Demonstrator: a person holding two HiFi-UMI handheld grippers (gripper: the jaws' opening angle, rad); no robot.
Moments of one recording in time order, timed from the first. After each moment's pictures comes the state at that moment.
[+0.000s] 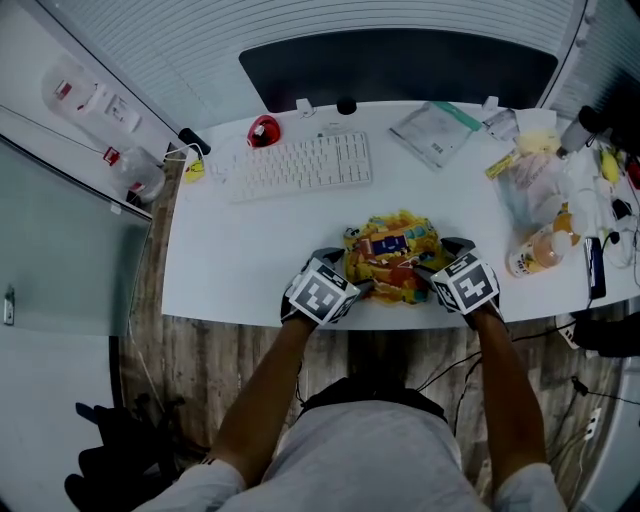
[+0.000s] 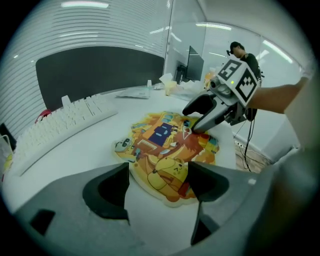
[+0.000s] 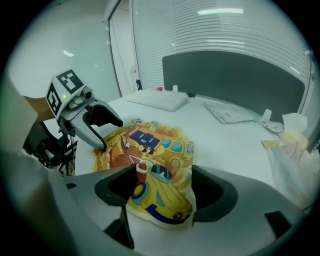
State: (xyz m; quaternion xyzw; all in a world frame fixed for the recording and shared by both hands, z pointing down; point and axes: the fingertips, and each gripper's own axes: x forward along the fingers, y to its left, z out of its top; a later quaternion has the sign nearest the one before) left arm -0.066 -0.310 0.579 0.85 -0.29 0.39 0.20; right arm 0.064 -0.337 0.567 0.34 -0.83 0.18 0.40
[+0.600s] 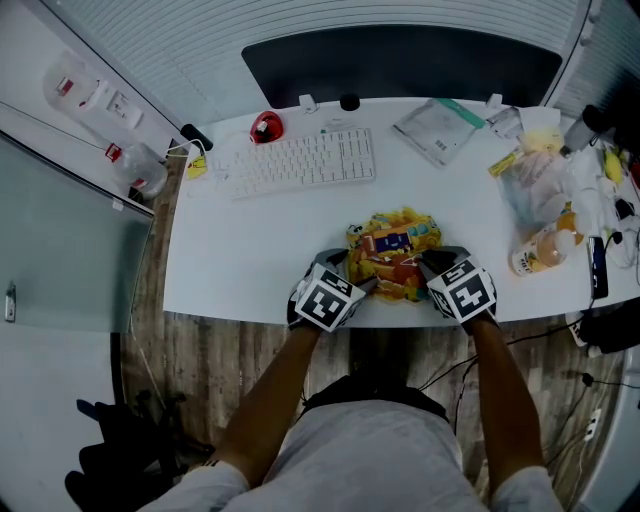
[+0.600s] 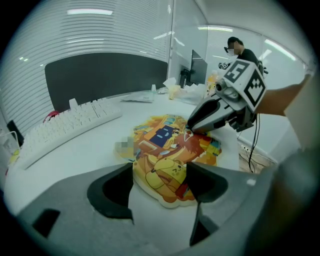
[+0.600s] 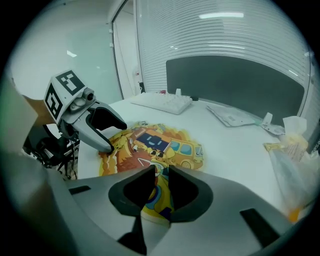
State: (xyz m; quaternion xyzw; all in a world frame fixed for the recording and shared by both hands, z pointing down) left arm -0.067 -0.307 0.574 0.85 -0.33 0.38 0.19; right arm 0.050 -0.327 0.563 0.34 -0.84 0.16 0.39
